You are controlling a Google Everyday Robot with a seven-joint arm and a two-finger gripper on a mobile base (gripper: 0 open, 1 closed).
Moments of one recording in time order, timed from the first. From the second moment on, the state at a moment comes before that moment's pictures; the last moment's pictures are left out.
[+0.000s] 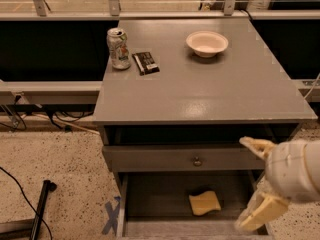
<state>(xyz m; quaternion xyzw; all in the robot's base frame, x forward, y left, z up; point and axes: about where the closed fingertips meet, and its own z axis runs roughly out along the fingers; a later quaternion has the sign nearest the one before) 0.353 -0.173 0.812 -0.59 0.75 0.10 0.29</state>
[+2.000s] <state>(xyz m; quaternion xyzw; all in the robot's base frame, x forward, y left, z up) 0.349 -0.217 0.666 -0.58 0.74 0.04 0.34</state>
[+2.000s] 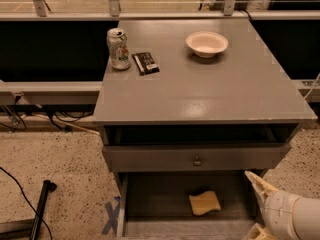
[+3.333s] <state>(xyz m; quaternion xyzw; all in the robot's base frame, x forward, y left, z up) 0.403 -0.187 0.483 -0.56 0.74 0.13 0.35</state>
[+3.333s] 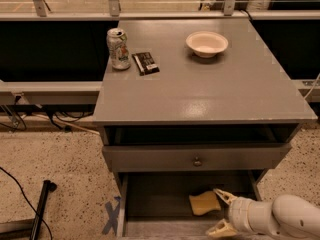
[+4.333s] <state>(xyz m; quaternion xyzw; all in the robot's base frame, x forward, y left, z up) 0.446 -0.219 0.427 -0.49 0.78 0.14 0.36</state>
